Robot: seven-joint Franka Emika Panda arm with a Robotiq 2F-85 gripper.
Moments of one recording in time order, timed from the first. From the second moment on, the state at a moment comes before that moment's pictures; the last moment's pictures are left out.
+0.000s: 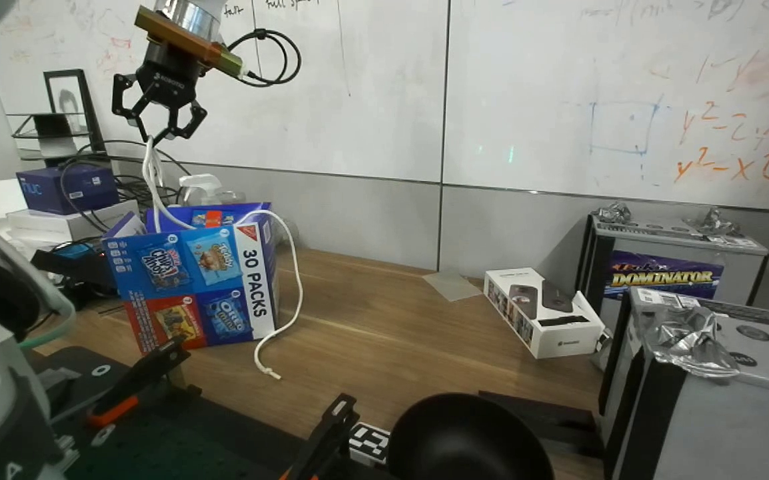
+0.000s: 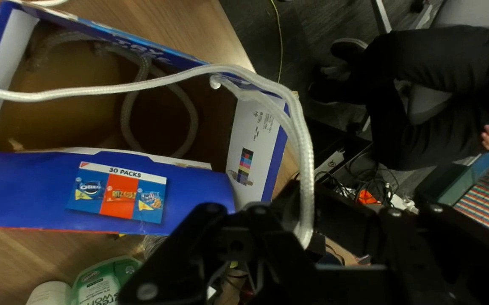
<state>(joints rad) 0.32 0.06 0.26 -2.14 0.42 2.00 -0.67</state>
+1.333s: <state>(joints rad) 0.27 0.14 0.27 -2.06 0.41 1.96 -0.70</state>
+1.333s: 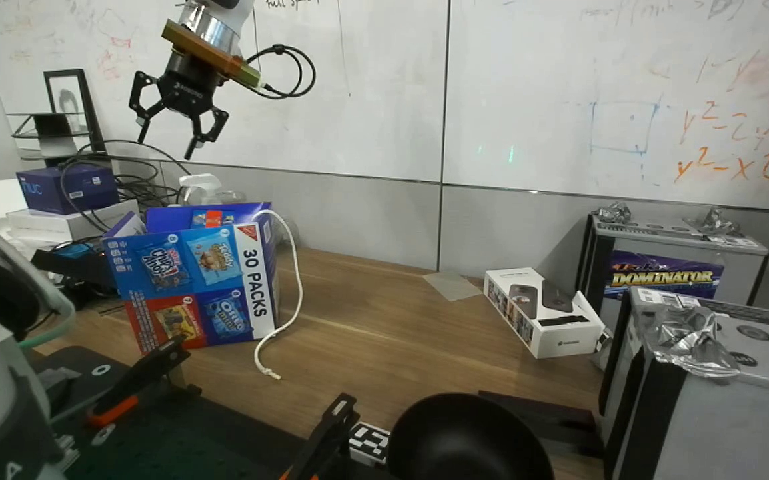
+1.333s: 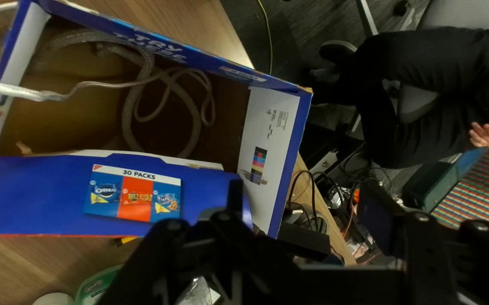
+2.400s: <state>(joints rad) 0.09 0.09 0.14 -2.25 0.26 2.15 -0.99</state>
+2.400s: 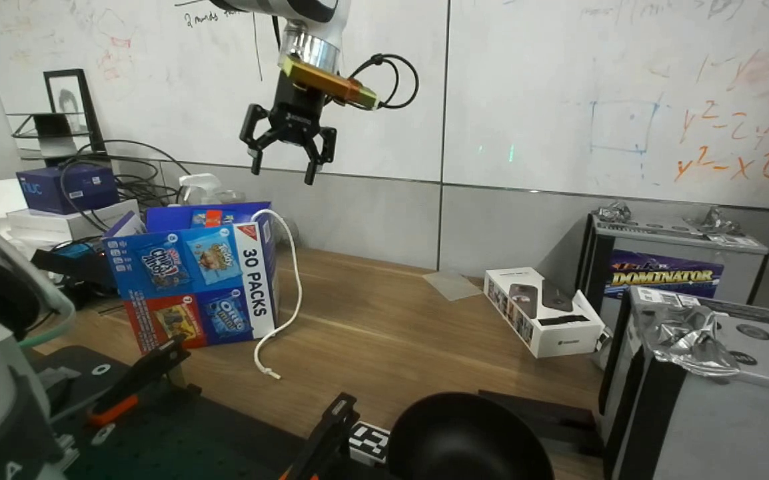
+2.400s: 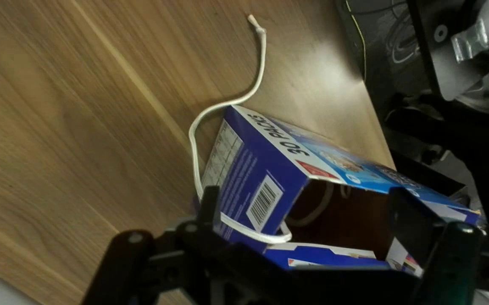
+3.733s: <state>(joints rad) 0.04 0.30 0.16 -2.25 0.27 2.36 -1.37</state>
